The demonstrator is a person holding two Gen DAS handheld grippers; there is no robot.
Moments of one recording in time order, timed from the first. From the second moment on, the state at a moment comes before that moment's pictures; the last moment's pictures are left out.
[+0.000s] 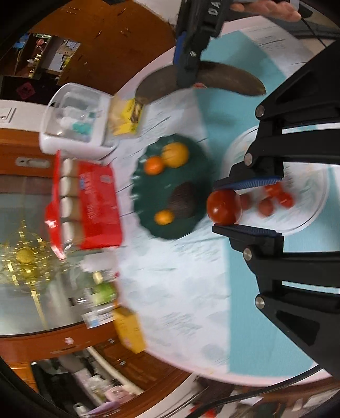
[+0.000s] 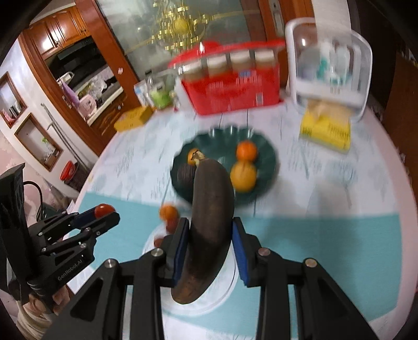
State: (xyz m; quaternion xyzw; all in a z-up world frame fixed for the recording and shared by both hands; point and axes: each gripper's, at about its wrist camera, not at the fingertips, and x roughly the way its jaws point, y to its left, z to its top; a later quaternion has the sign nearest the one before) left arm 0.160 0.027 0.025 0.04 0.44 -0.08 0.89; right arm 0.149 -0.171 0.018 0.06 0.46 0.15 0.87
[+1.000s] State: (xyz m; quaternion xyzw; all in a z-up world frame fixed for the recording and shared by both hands) left arm 0.359 0.018 -0.120 -0.04 0.52 -0.06 0.85; right arm 0.333 -0.122 -0.111 0.03 0.56 0.16 0.81
